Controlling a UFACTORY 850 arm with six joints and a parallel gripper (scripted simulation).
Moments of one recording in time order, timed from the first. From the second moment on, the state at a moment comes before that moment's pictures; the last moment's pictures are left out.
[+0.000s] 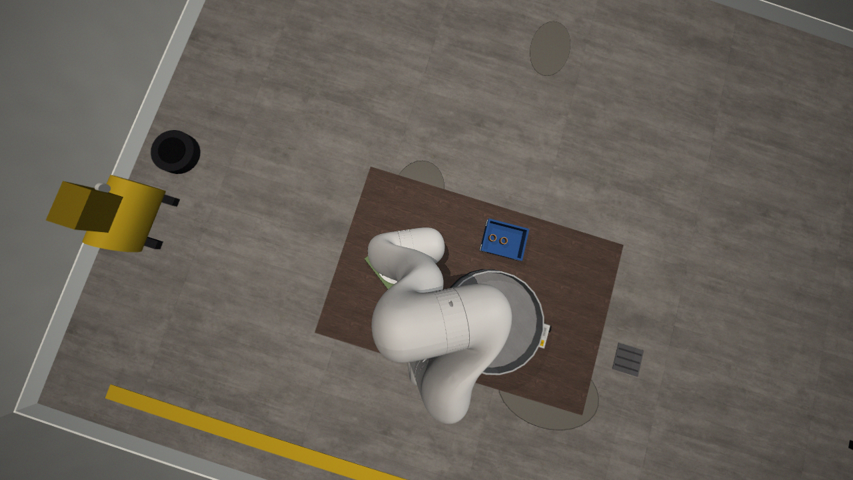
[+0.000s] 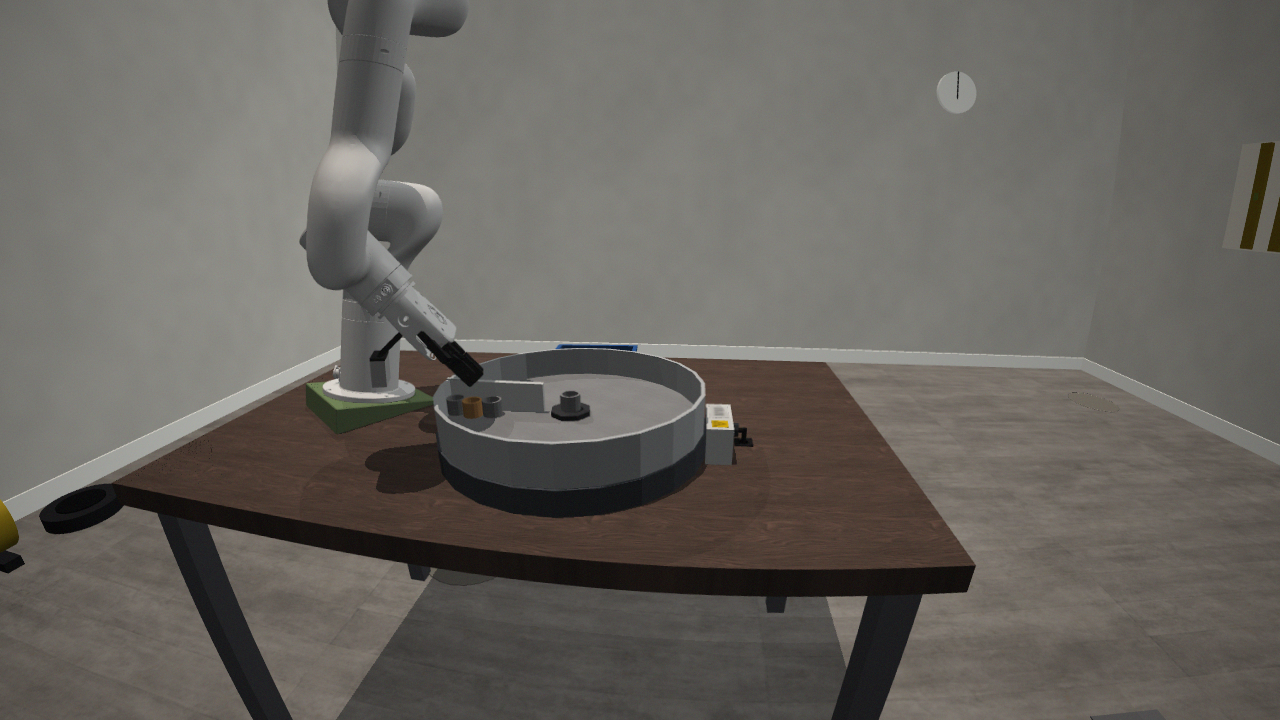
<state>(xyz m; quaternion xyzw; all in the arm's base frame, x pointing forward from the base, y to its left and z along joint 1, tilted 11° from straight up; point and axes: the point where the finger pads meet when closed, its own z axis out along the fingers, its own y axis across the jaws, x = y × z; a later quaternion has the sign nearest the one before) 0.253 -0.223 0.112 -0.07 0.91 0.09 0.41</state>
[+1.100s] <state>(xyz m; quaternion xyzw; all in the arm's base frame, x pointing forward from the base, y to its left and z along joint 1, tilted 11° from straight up) 0.256 -0.220 0.087 -0.07 0.91 0.09 0.41</state>
